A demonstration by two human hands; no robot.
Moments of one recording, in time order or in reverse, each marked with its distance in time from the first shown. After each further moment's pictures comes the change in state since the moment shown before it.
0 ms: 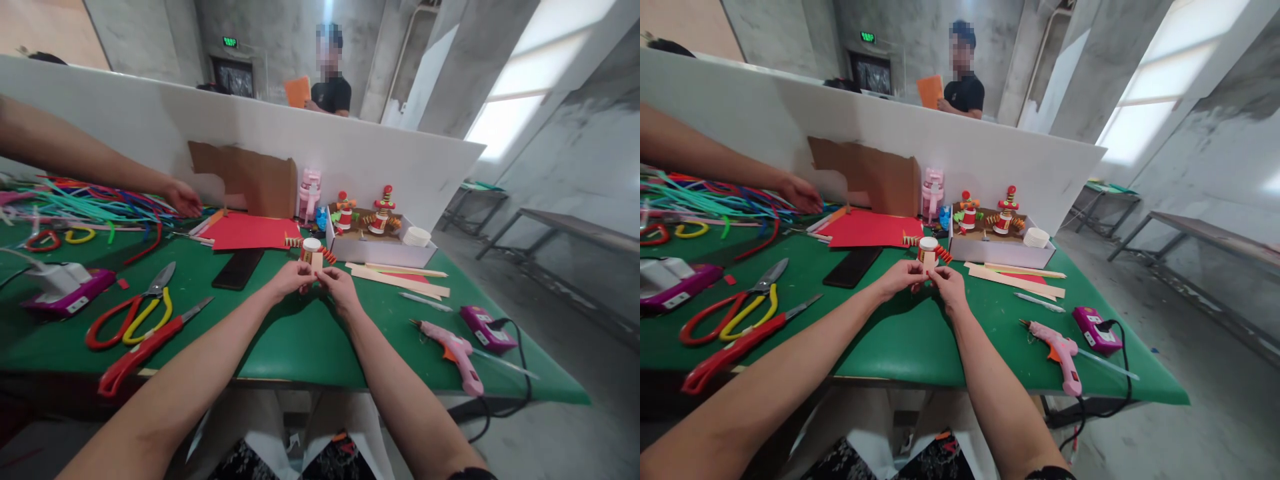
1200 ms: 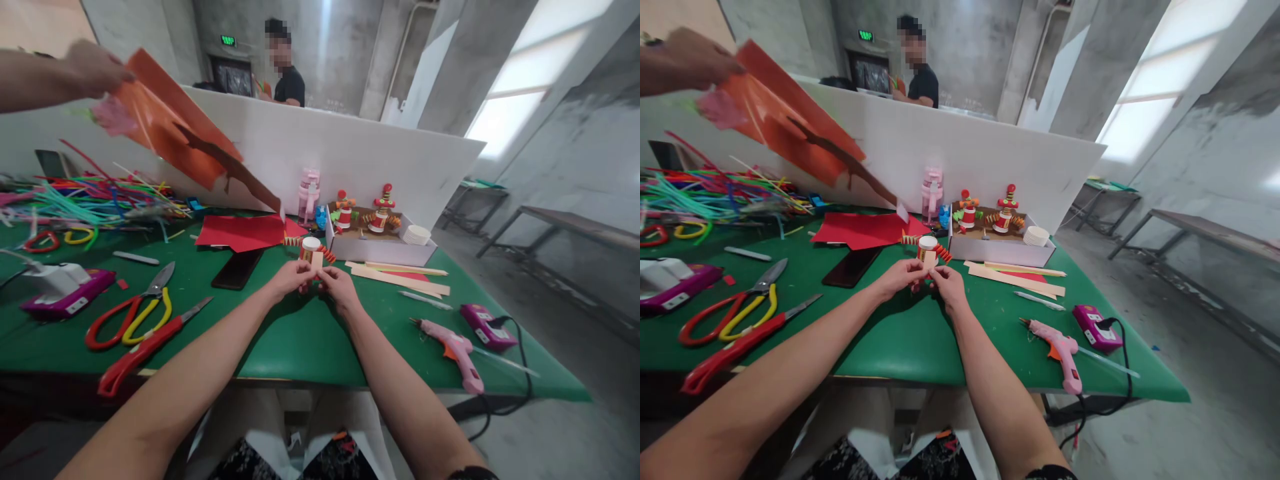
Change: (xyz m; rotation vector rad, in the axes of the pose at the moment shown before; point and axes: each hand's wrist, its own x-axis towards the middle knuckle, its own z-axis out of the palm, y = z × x) left_hand 0.000 -0.003 0.000 -0.024 0.042 -0.024; right_hand 0.000 0.002 -0.001 -0.007 -0.005 0.043
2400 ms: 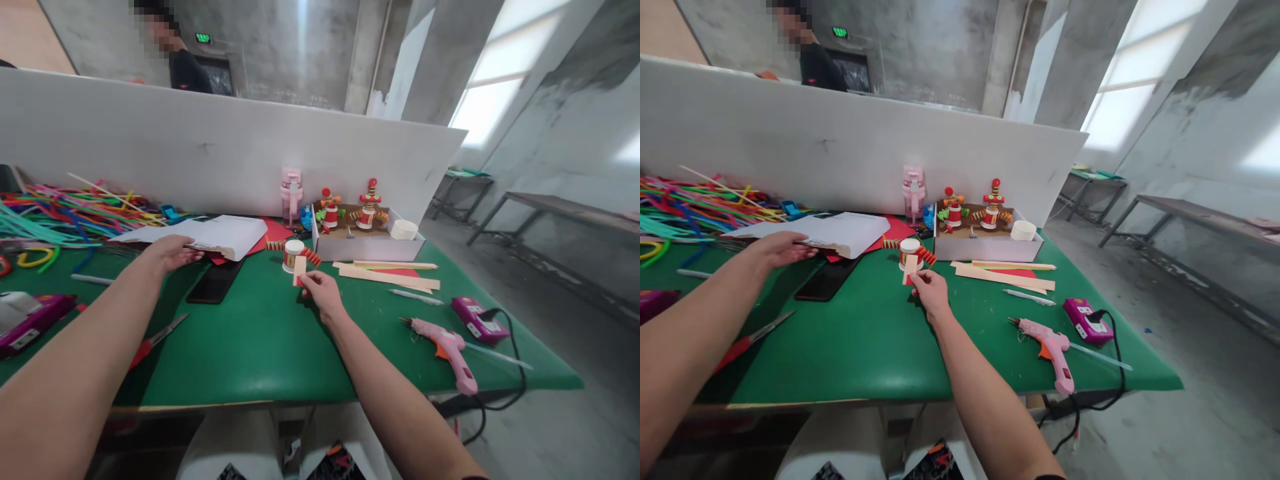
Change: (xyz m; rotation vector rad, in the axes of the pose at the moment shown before) left_hand 0.000 0.041 -0.189 0.043 0.763 -0.375; right_hand -0.005 -0.001 0.008 0.032 0.065 -0.014
